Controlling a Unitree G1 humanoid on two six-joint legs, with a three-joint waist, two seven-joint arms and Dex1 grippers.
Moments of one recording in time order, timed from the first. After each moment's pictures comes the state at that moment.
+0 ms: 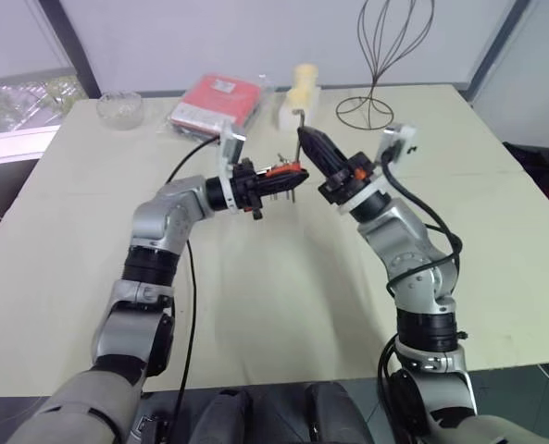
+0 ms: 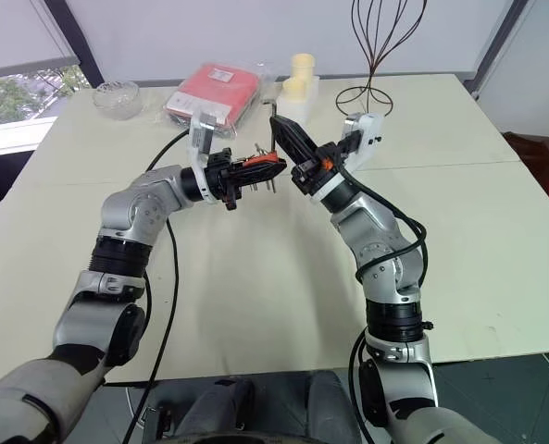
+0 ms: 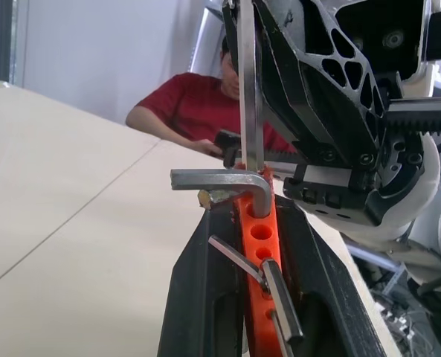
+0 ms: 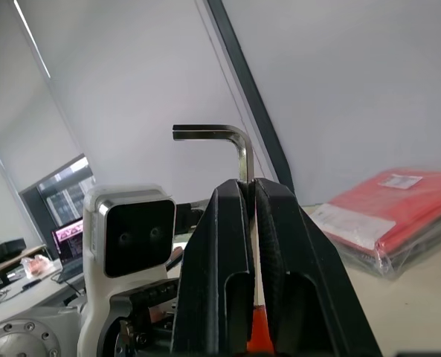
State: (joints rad) left arm -0.89 0.28 0.00 0.38 -0.52 0.50 -1.16; right arm -0.57 -0.13 -0.08 -0.19 0.71 0.46 0.47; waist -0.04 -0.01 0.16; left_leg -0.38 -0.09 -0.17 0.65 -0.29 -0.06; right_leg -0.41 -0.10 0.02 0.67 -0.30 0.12
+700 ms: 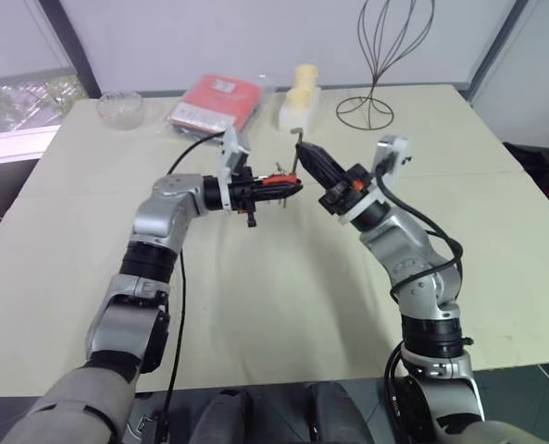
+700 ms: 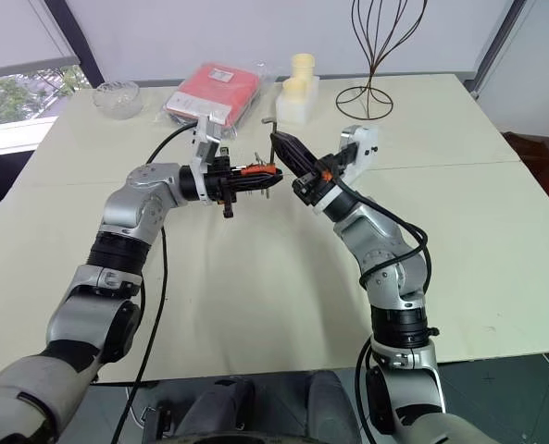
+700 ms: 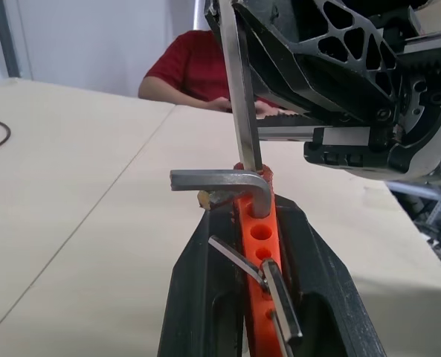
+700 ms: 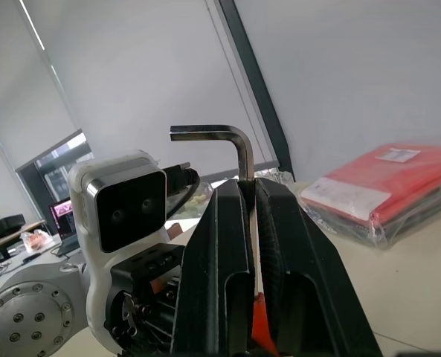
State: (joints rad) left arm -0.91 0.30 -0.05 0.48 -0.39 0.32 -1.24; right arm -0.53 -0.15 -0.07 -0.19 0.69 0.47 0.48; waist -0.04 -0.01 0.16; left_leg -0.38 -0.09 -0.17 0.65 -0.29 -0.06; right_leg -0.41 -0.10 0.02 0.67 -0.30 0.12
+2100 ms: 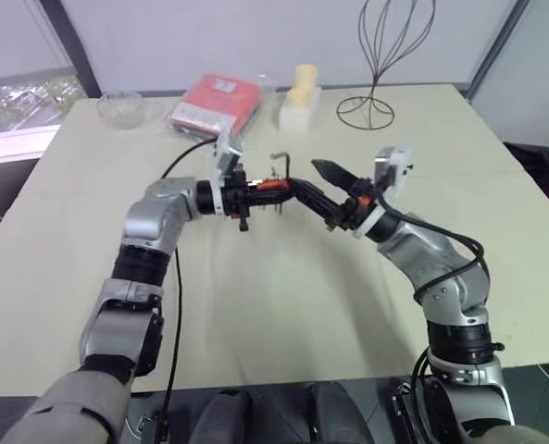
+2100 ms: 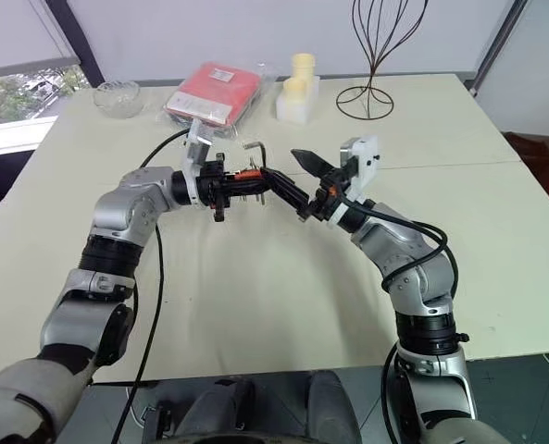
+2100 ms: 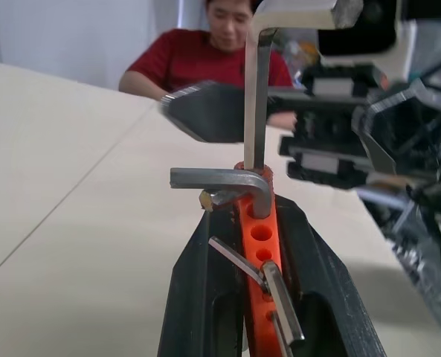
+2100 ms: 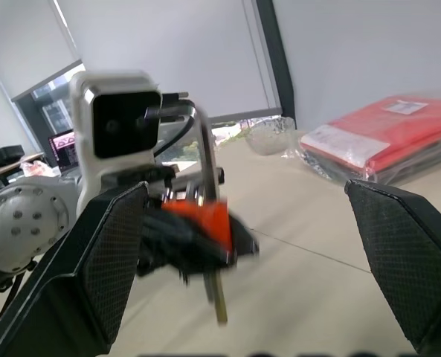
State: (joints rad) left arm -0.87 0.33 -0.06 0.40 -0.41 0.38 -1.29; right arm -0.49 -0.30 -0.06 -0.24 0.70 0.57 0.56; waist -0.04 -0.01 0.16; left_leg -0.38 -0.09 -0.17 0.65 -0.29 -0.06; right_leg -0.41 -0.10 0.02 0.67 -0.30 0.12
